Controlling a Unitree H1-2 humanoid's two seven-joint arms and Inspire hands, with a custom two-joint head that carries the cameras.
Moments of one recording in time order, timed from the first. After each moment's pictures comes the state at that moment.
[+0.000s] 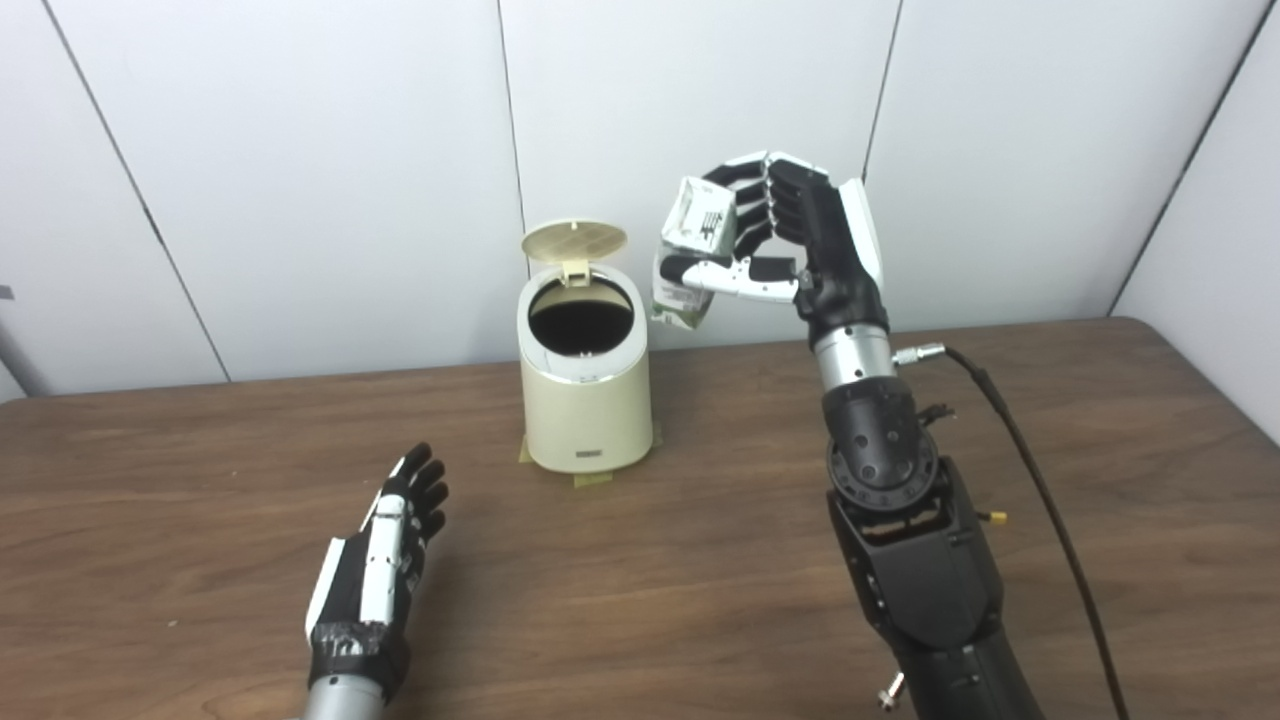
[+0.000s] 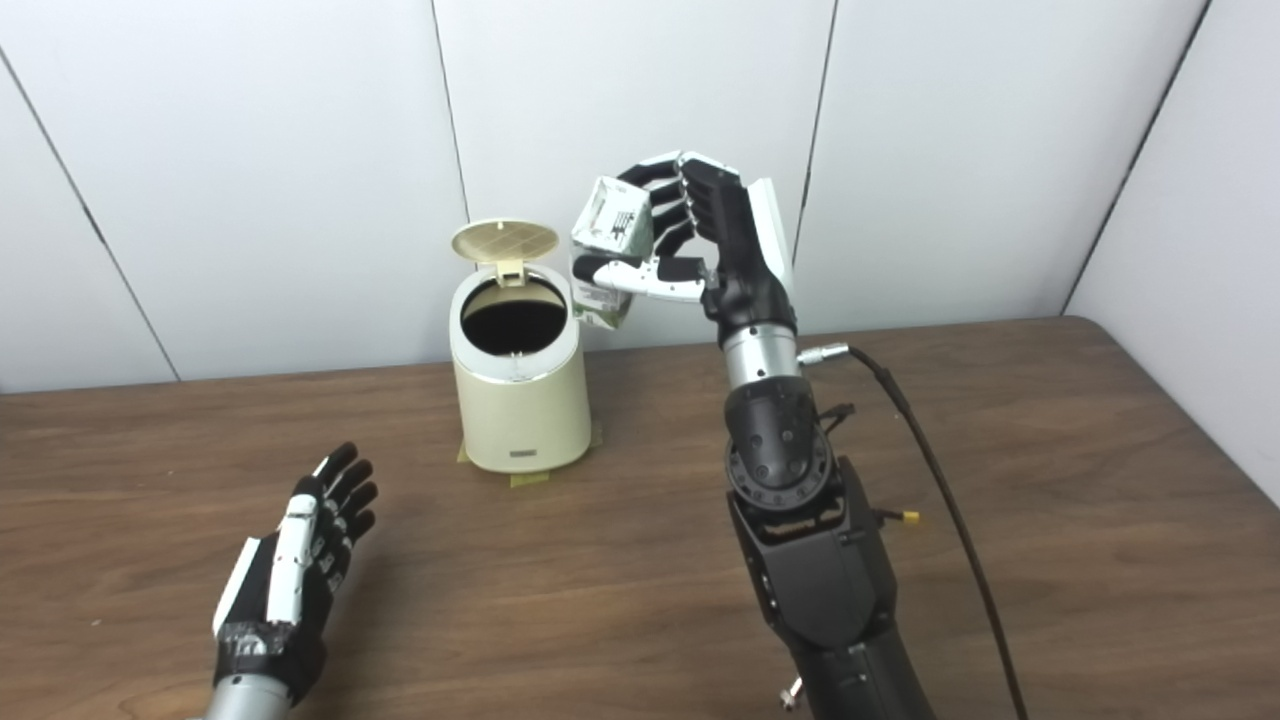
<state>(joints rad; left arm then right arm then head) -0.02 -0.01 0.01 -0.24 -0.08 0.26 -0.03 -0.59 -0.06 0.06 -0.09 -0.35 0.25 -0.18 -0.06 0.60</state>
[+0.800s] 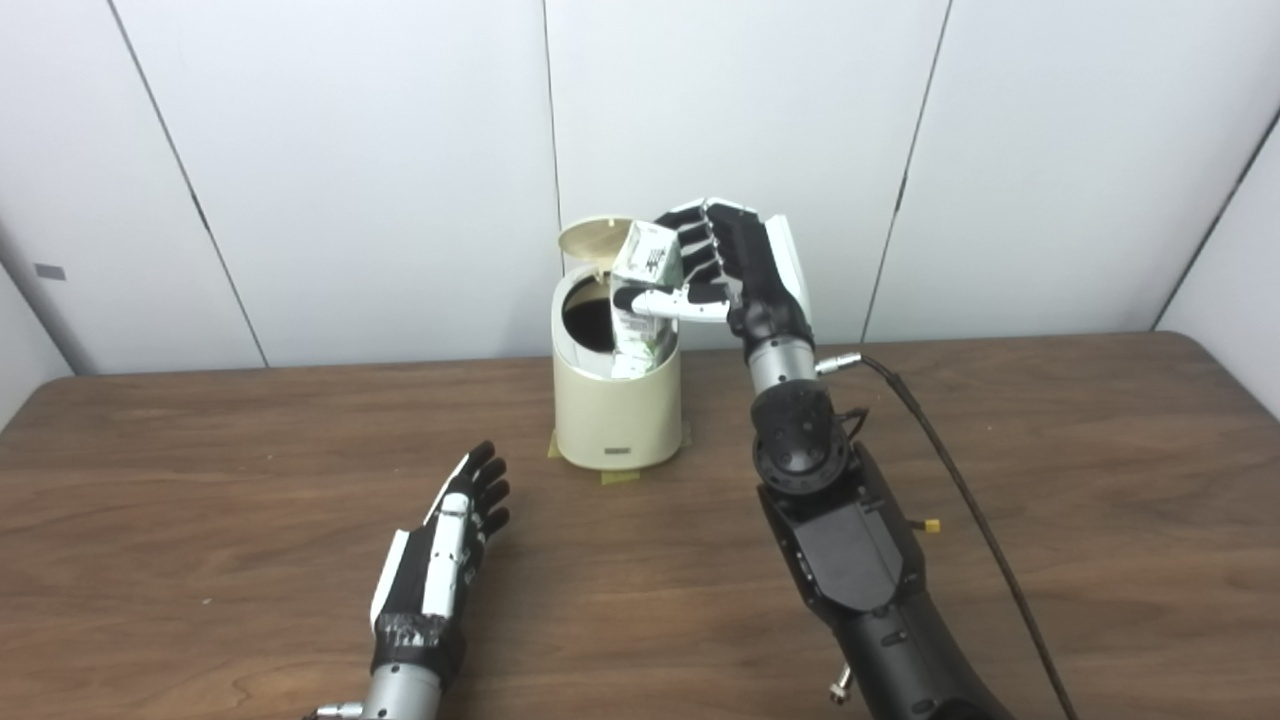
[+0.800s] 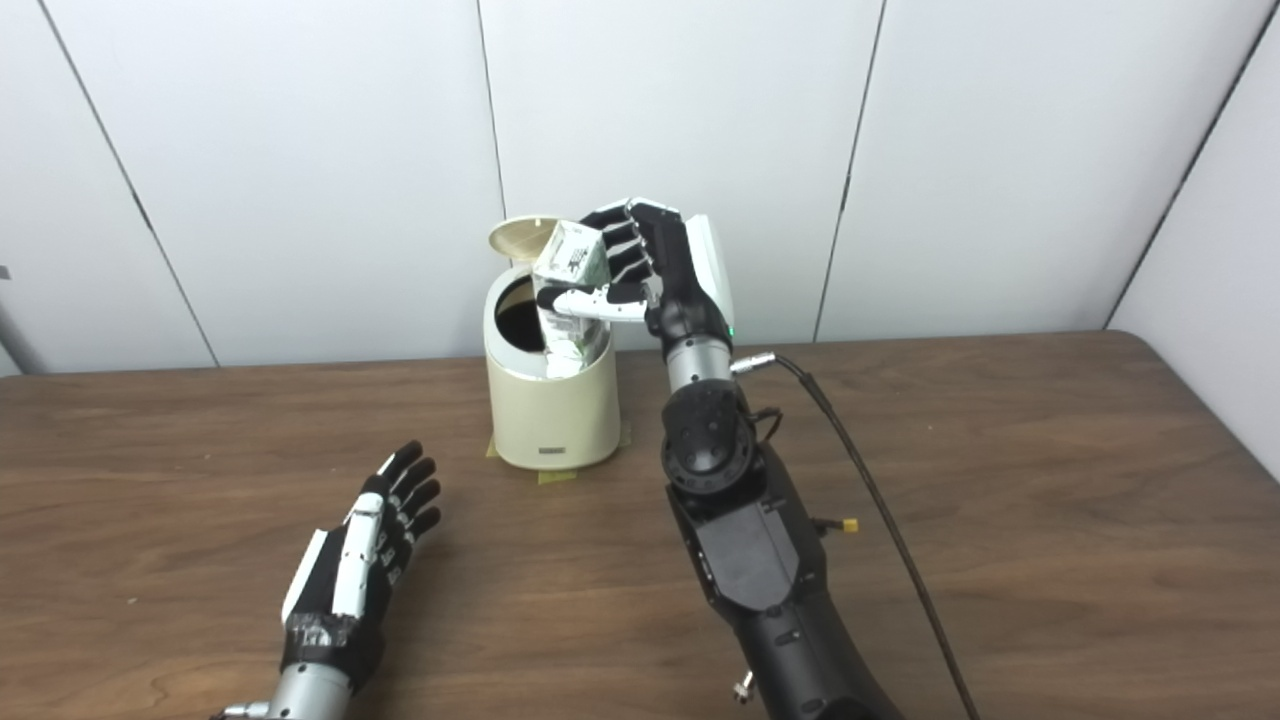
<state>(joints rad) -0.02 -0.03 -0.03 -0.17 -0.06 0.16 -0.03 -0.69 0.04 0.09 0.28 -0.37 0.15 -0.27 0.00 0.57</state>
